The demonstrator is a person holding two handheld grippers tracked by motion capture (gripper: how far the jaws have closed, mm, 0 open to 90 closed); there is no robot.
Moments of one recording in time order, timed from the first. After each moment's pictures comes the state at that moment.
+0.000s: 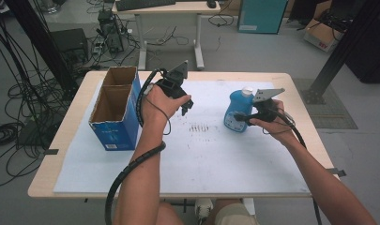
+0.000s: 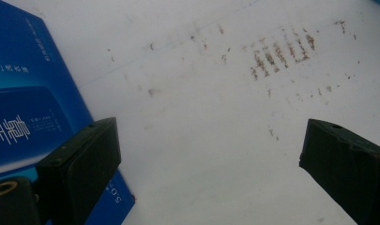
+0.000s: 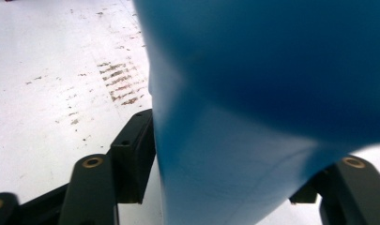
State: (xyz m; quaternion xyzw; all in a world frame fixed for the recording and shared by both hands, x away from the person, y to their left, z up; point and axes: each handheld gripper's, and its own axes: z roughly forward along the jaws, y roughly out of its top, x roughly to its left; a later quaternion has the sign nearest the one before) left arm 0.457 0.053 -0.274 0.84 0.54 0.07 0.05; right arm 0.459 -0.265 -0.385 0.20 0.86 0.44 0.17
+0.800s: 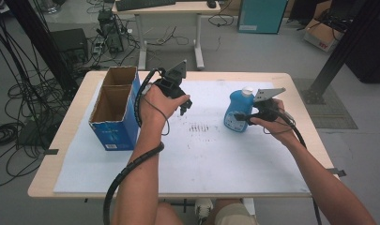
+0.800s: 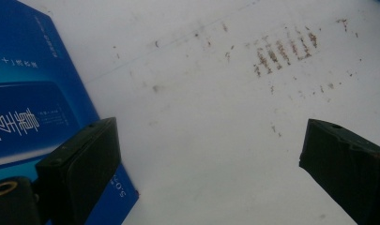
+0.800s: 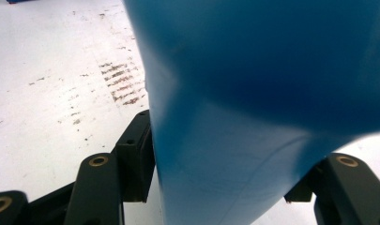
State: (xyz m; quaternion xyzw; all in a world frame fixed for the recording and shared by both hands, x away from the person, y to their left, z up) left arm 0.452 0.057 -0.269 0.84 0.54 0.08 0.05; right arm 0.460 -0.267 -0.385 0.20 0.86 0.45 0.17
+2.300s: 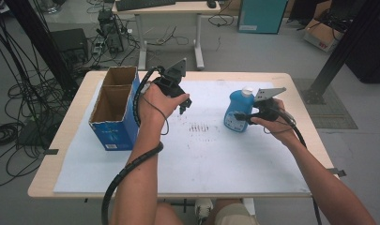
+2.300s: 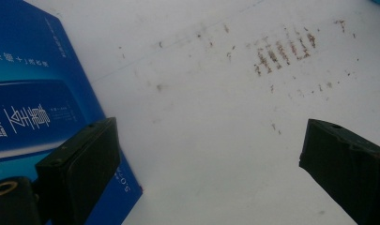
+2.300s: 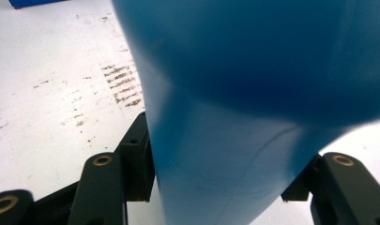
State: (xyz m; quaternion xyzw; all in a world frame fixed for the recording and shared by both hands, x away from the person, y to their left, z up) left arm 0.449 0.058 -0.261 0.84 0.54 0.09 0.05; right arm 0.461 -0.269 -0.385 0.20 0.86 0.45 0.16
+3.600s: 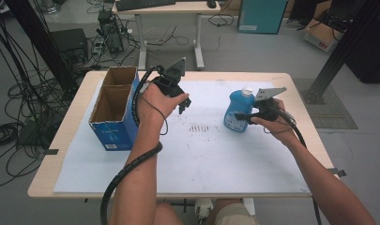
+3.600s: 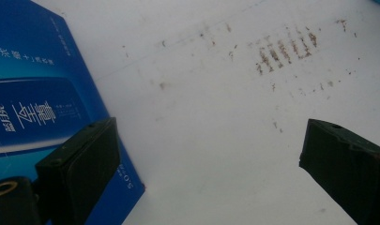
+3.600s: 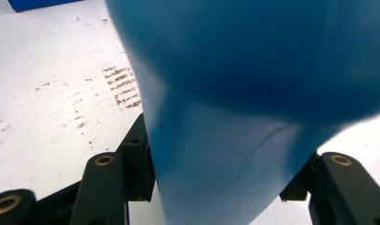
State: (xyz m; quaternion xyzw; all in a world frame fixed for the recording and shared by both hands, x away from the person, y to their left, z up) left arm 0.447 0.059 -0.258 0.84 0.54 0.09 0.05; right arm 0.462 -0.269 -0.386 0.20 0.85 0.45 0.16
